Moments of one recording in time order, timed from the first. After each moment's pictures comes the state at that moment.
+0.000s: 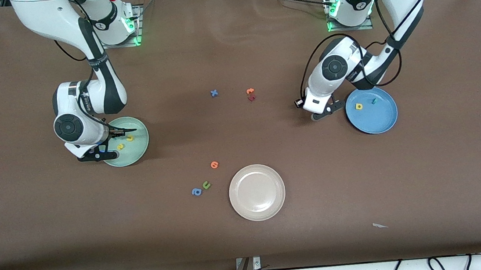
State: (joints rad) left arm 0.29 0.49 -0.74 -2.23 0.39 2.41 -1.15; right arm 0.62 0.47 -0.49 -2.09 0.11 2.22 0.05
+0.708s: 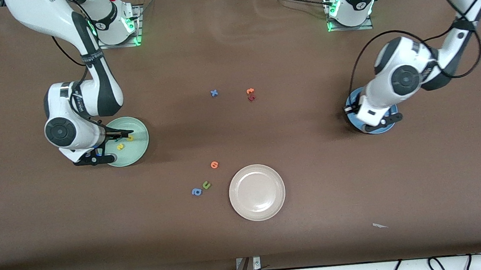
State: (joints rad) left arm 0.78 0.45 -0.96 -2.13 0.39 2.13 -0.69; right arm 0.61 0.44 -0.49 -1.91 0.11 1.99 0.05
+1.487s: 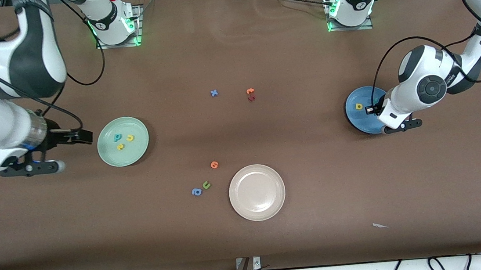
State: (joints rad) left arm 0.85 0.56 -0.91 -2.14 0.54 2.14 -0.57; right arm 0.61 0.39 -0.61 -1.35 0.16 1.56 0.03
